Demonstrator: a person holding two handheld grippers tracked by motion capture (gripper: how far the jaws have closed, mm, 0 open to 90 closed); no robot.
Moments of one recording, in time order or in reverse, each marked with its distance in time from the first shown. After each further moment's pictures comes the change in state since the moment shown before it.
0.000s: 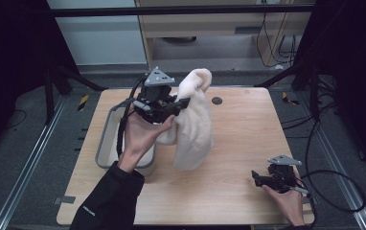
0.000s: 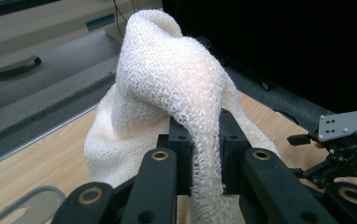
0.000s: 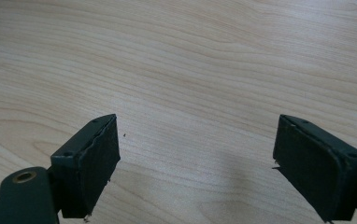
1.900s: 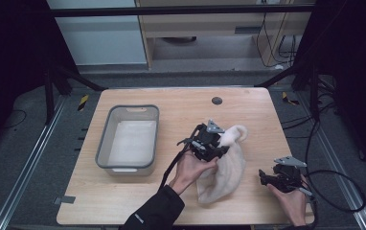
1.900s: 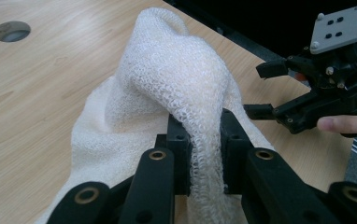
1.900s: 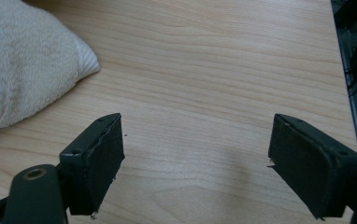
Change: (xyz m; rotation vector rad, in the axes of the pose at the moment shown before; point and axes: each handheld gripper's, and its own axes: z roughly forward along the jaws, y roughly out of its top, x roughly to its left) left arm -0.071 -0.093 0.147 0.194 -0.211 -0.031; right arm -0.015 -0.009 0.002 0.008 -0.111 0.051
